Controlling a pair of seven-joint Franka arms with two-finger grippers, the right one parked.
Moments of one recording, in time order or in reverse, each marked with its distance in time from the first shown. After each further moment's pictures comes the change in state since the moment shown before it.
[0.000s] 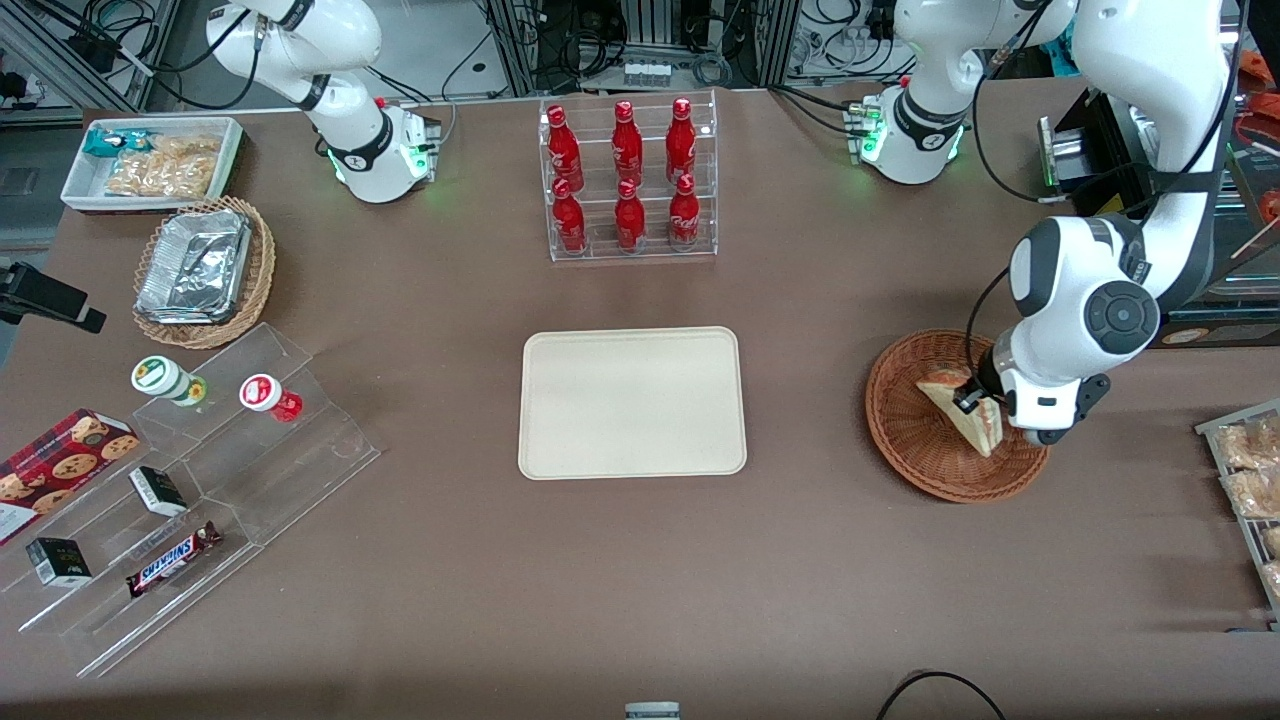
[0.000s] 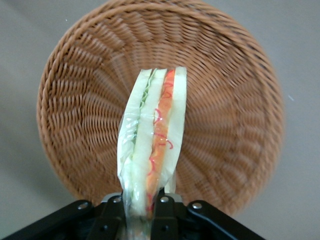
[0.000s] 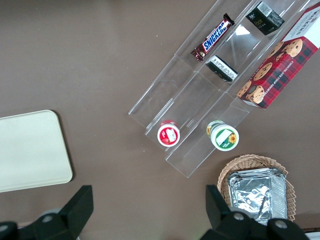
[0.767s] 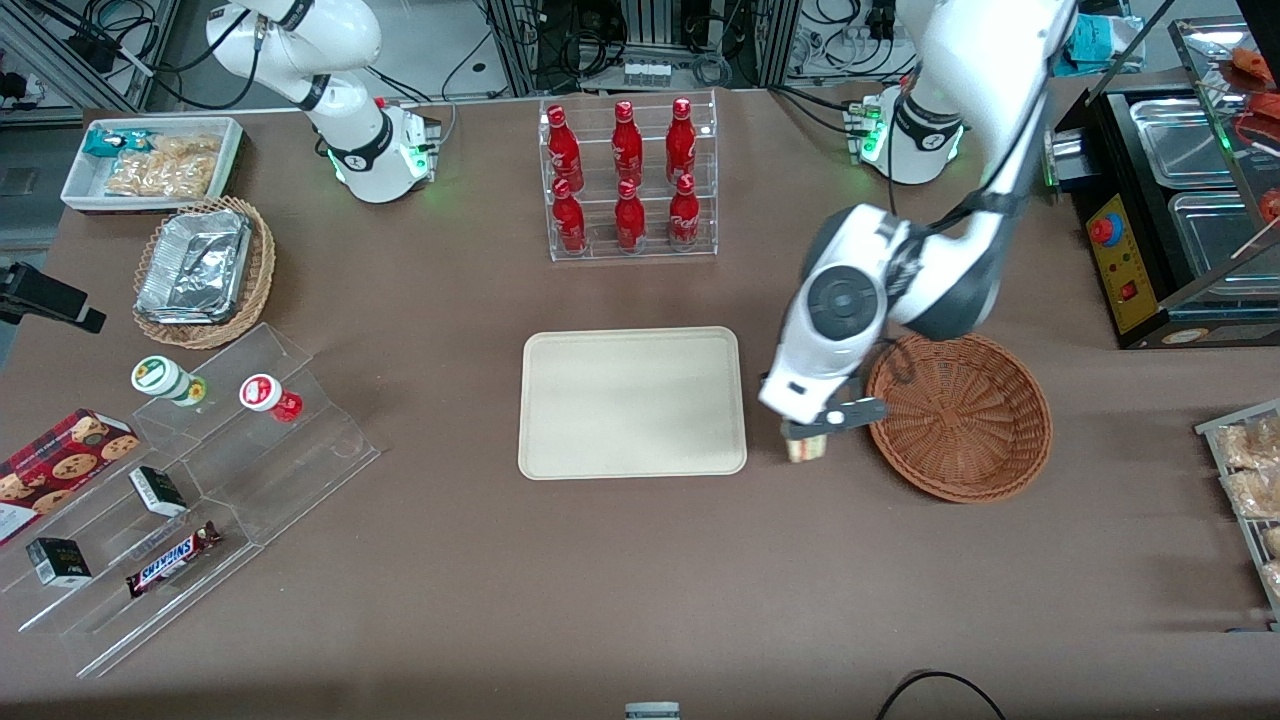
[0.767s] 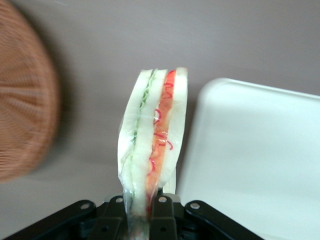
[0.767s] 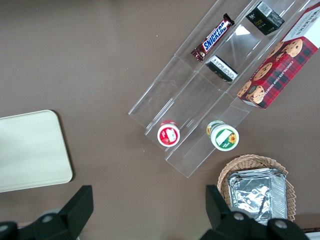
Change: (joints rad) arm -0.437 0.244 -0.013 0.369 -0.031 -0.096 0.056
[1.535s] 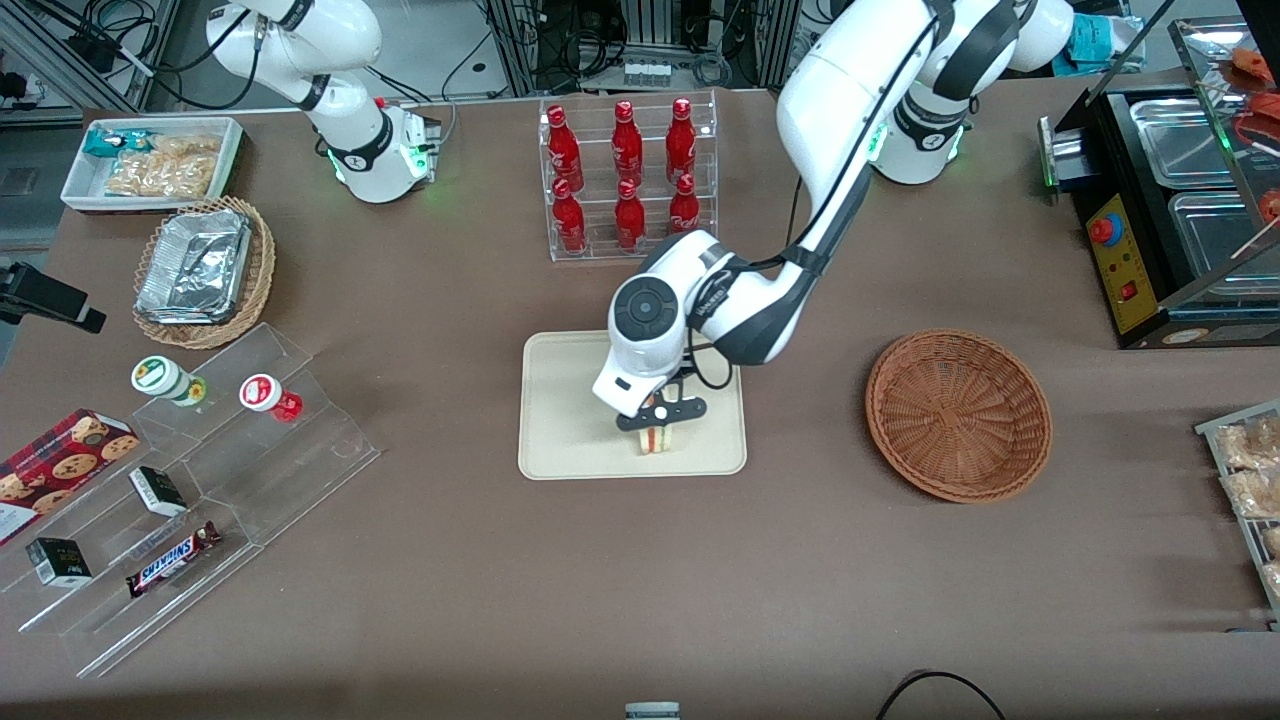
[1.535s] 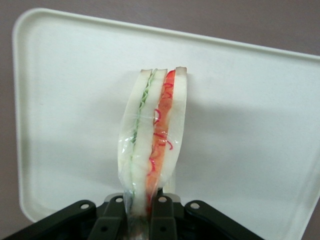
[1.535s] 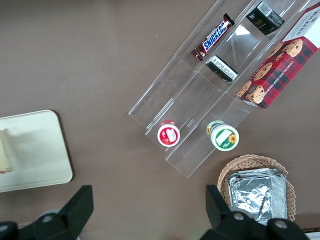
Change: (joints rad) arm -0.215 0.331 -0.022 0.358 -0.029 0.047 -0.184
